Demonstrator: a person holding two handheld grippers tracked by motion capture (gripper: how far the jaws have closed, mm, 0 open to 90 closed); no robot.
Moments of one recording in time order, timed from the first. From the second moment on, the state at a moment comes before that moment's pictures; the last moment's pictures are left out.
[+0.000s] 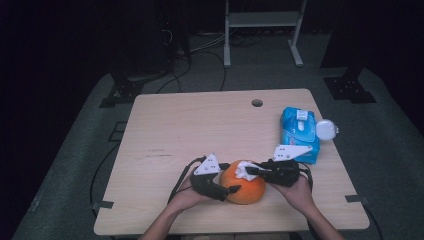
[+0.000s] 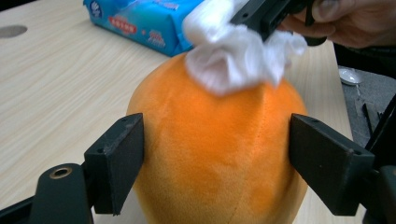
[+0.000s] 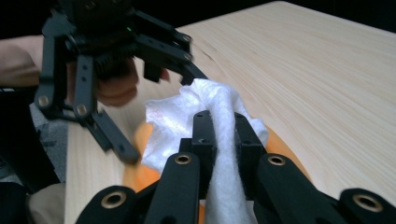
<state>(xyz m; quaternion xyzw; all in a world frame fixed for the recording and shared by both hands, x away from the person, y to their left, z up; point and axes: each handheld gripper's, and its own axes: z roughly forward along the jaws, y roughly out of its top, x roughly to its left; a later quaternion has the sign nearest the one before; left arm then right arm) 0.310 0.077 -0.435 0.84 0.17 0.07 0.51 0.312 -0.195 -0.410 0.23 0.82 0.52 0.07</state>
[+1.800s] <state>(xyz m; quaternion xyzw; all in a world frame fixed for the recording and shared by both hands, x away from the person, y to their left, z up) 0.321 0.090 -0.432 0.83 0.18 0.06 0.53 0.311 -0.185 -0.416 0.22 0.81 0.53 0.07</state>
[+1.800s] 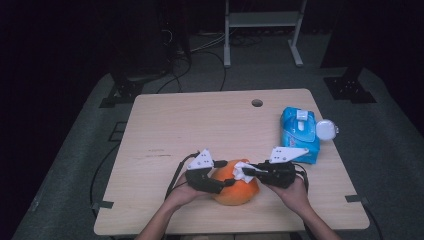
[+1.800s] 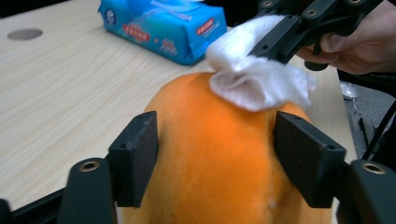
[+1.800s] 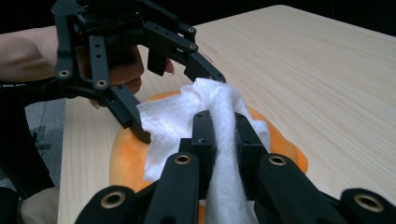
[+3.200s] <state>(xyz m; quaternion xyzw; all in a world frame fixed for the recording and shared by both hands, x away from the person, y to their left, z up) 0.310 0.084 -0.433 0.83 0.16 0.05 0.53 0.321 -0.190 -0.418 0.24 0.81 0.54 0.06</state>
